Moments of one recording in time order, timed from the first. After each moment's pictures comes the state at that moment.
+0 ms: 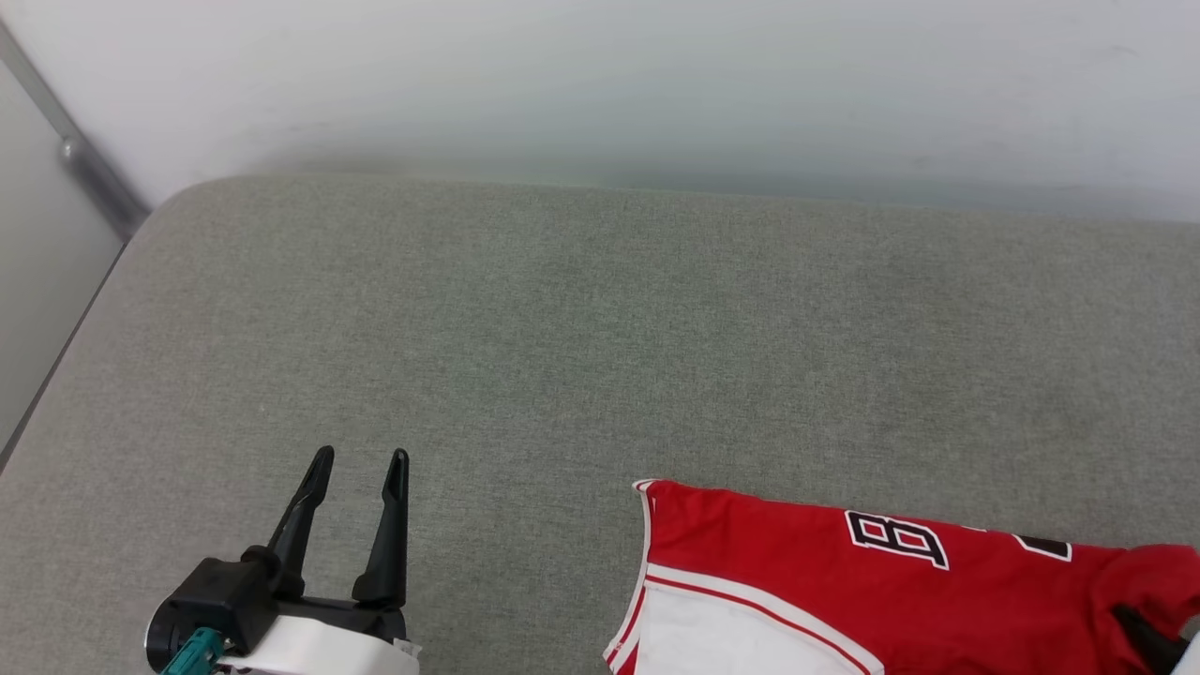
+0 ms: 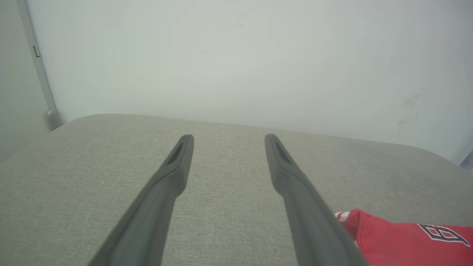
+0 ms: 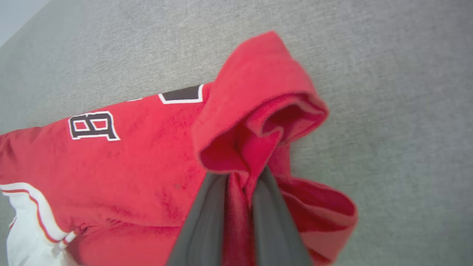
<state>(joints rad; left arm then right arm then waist) 0.05 0.13 -0.06 -0.01 -0.29 -0.13 -0.26 0.08 -0.33 -0.26 0.21 0.68 0.13 0.54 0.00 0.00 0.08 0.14</state>
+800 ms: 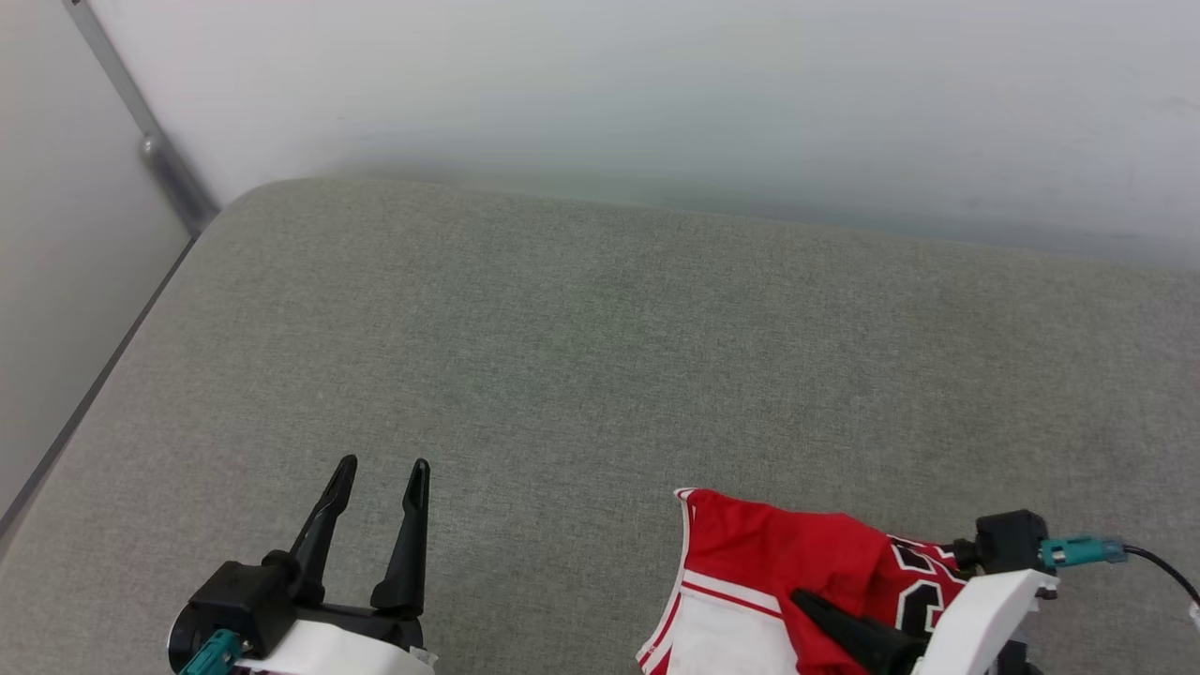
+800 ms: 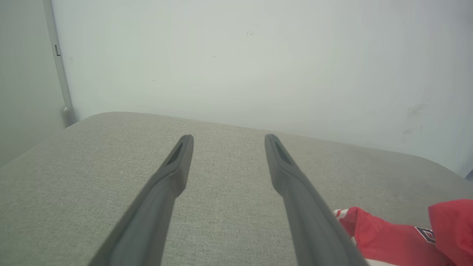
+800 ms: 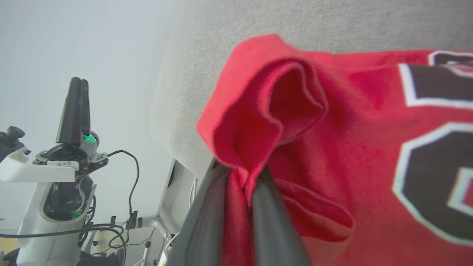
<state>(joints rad) 0.06 0.13 -0.09 0.01 -0.31 -0.13 -0.26 0.10 -0.05 0.03 -0.11 0.86 0.13 0.78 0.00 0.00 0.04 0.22</state>
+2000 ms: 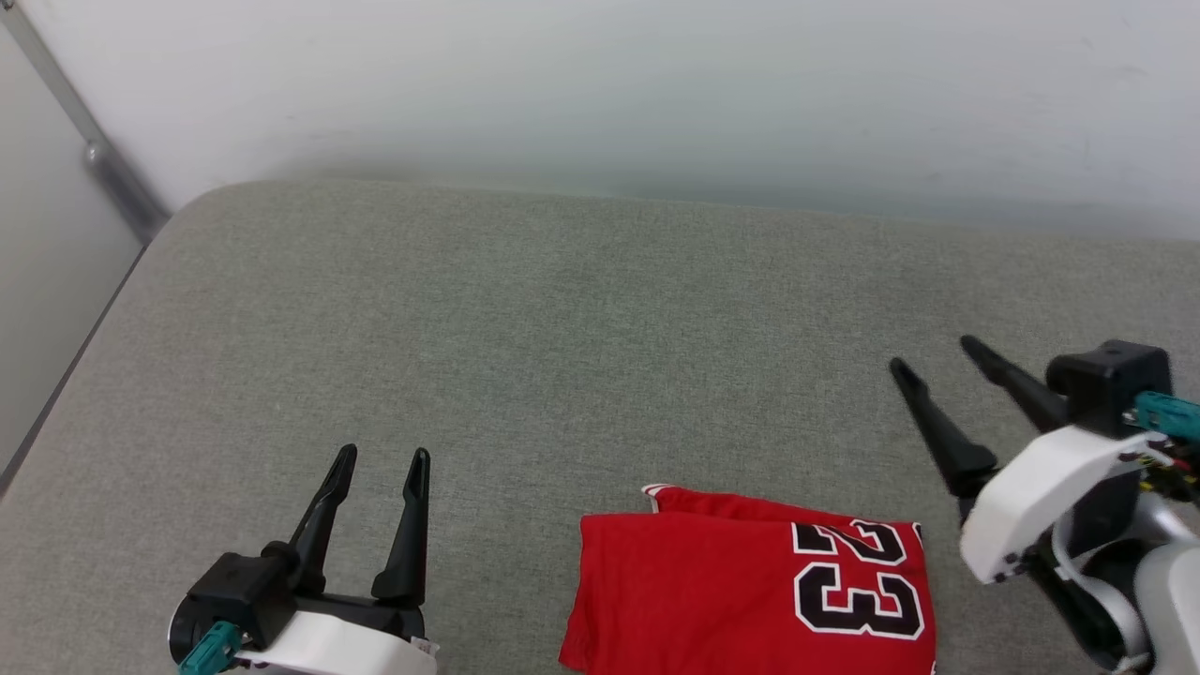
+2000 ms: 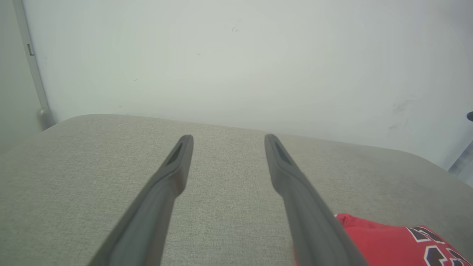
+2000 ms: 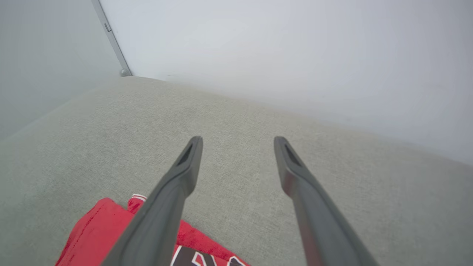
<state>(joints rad) 0.04 0.12 -0.09 0.00 -0.31 -0.13 -0.26 -0.18 -0.27 0.14 -0.12 0.37 0.13 0.36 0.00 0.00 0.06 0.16</state>
